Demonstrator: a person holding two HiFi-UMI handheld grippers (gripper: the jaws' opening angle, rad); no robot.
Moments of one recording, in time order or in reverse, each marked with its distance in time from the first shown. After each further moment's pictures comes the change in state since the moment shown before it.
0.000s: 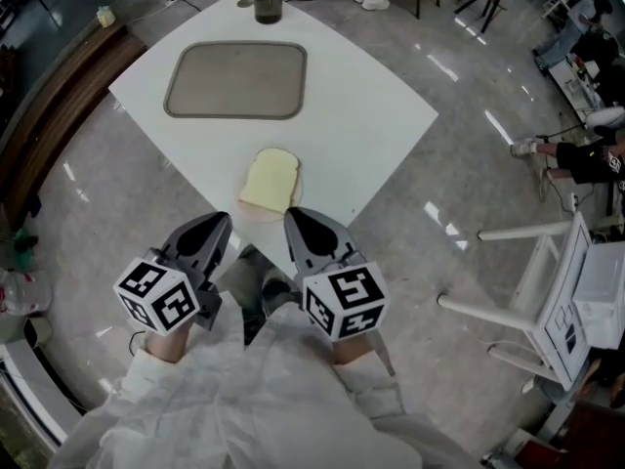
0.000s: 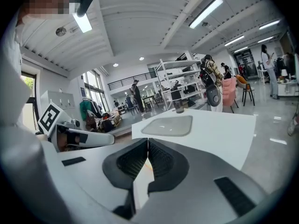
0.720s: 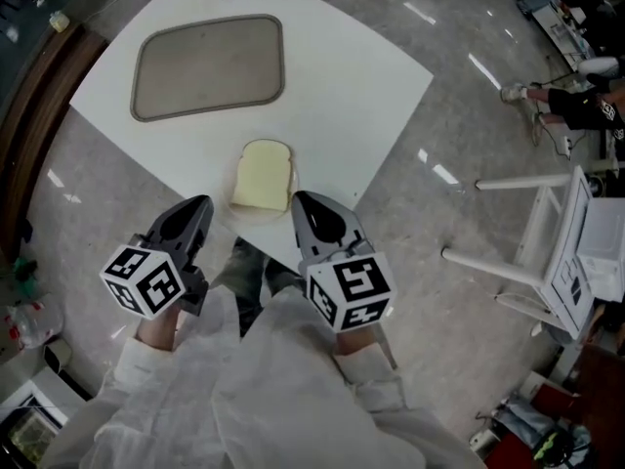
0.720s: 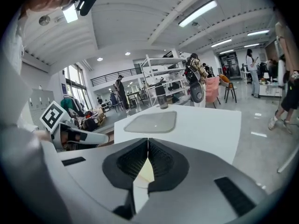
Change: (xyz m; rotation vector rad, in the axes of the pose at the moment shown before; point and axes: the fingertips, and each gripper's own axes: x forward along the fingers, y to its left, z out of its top) left arm 0.034 0.079 0.008 -0.050 0.165 -0.027; right arm 0.037 -0.031 -0.005 0.060 0.051 -0.199
